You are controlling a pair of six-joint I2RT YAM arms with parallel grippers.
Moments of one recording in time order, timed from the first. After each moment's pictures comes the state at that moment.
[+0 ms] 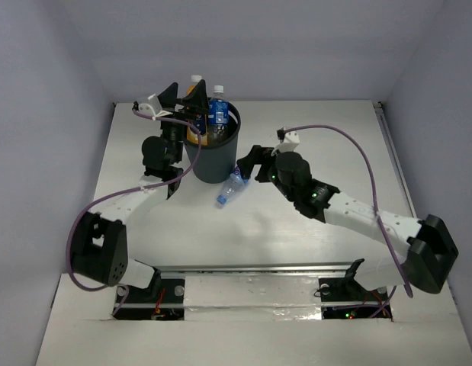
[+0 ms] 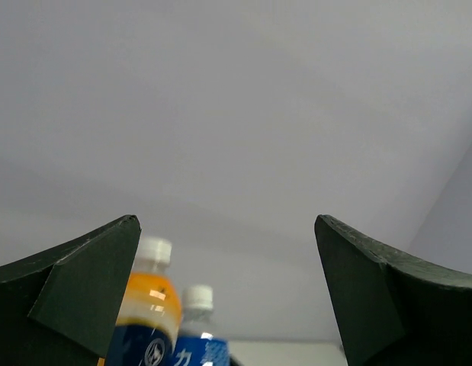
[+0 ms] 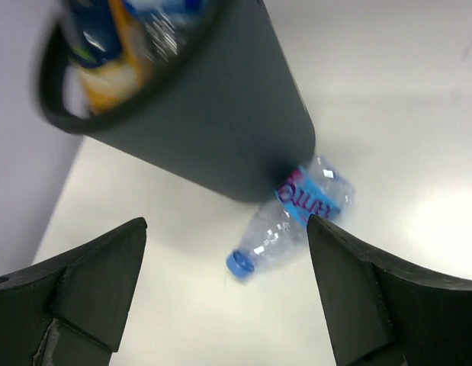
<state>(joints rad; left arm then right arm) -0.37 1.43 0.90 1.13 -0.21 -0.40 0.85 1.31 0.97 0.14 0.38 0.58</state>
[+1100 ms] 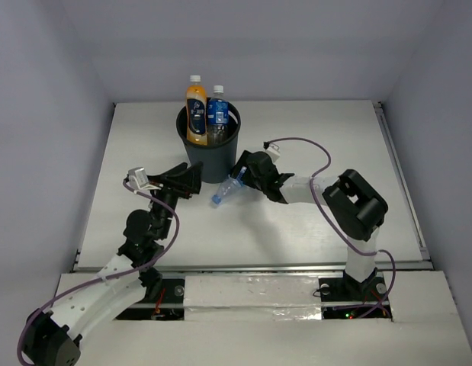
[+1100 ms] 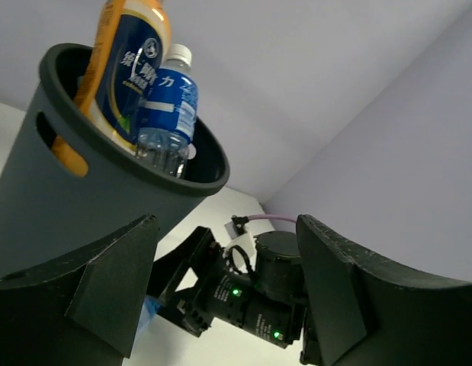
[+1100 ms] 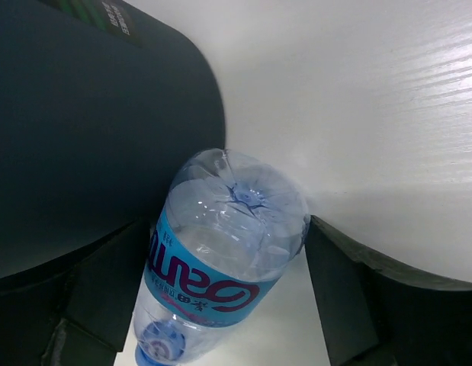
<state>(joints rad) -0.62 0.59 0.29 0.66 -0.32 -0.65 0.74 1.92 1.10 0.23 0.32 0.97</state>
